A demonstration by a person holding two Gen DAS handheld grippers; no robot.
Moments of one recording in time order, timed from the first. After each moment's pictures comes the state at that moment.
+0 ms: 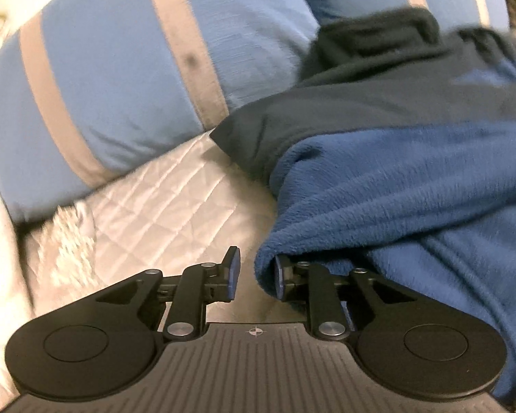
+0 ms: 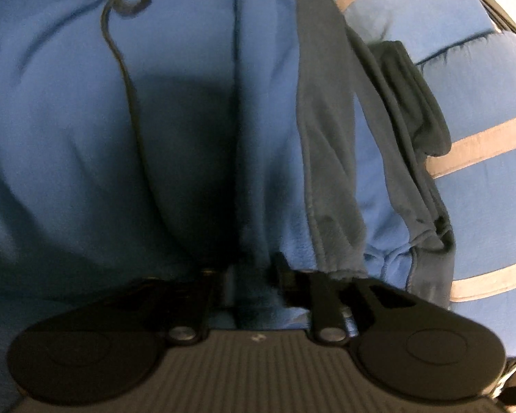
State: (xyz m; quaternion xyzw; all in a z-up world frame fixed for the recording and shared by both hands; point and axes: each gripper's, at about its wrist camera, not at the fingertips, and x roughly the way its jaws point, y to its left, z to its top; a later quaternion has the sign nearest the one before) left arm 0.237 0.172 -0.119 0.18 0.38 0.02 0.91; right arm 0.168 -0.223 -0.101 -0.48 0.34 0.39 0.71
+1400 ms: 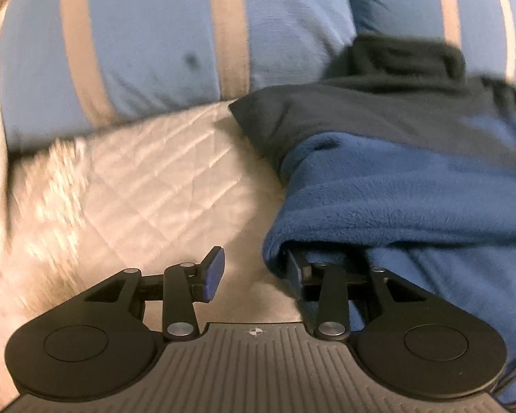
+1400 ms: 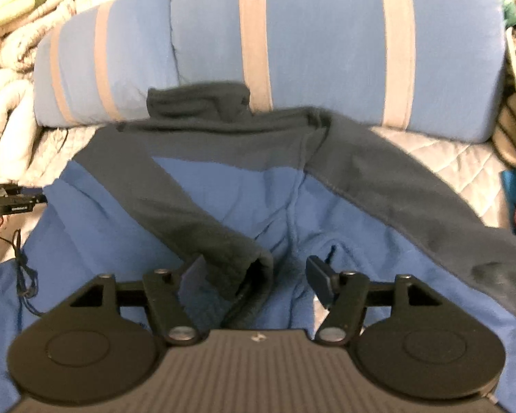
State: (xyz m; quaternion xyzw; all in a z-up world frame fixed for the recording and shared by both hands) left arm 0.226 0.196 -0.112 0.03 0.42 0.03 0.91; right arm 0.242 -0.354 -0.056 0.01 0.41 0.23 0.88
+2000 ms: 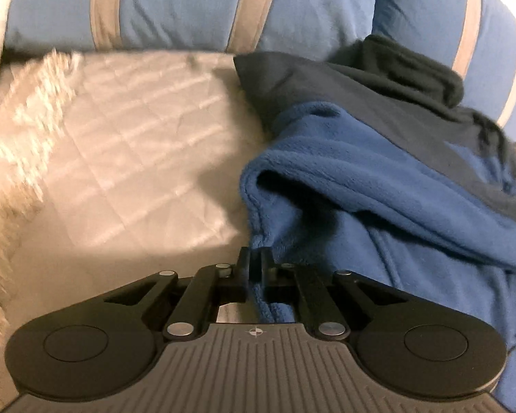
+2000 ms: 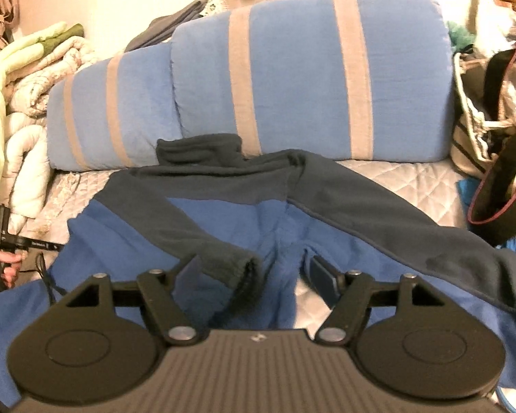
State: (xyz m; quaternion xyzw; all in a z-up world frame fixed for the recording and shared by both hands) left arm 0.212 0.196 -0.116 -0.05 0.46 0.02 0.89; right arm 0.181 -0.403 -0.016 0.05 0.36 0.22 0.91
